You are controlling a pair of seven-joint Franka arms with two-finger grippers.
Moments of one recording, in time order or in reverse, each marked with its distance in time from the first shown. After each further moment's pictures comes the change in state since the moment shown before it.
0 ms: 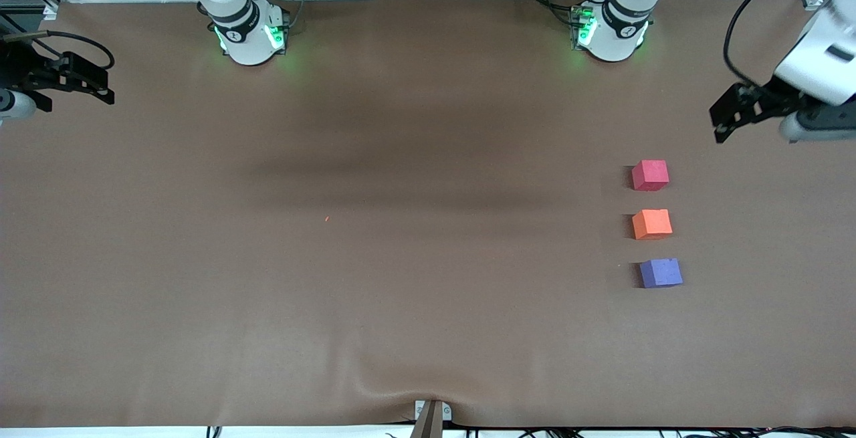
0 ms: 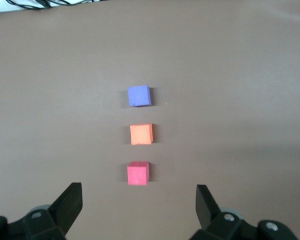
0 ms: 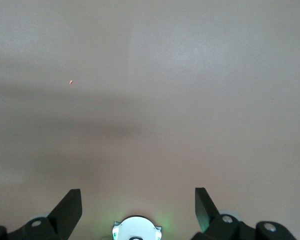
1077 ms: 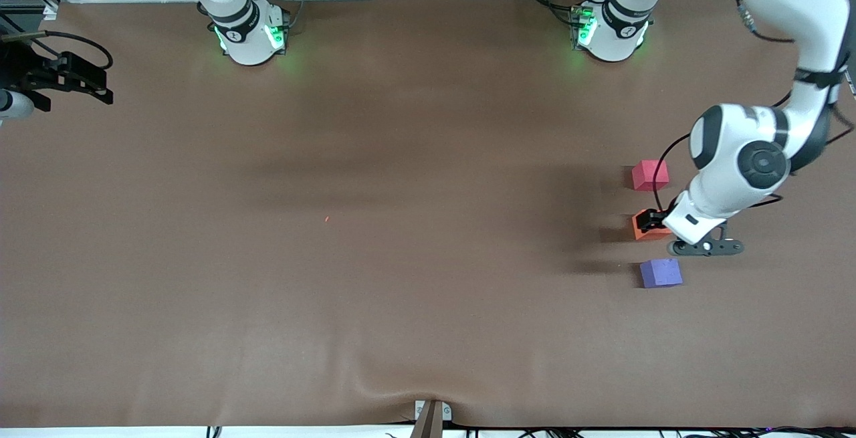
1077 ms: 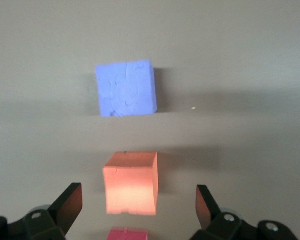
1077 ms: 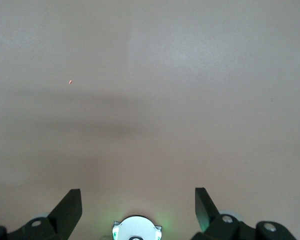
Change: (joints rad) left arm 0.025 0.271 0.054 -0.474 0.090 0.647 -0.051; right arm -0.002 0.000 0.000 0.000 0.000 -0.001 0.000
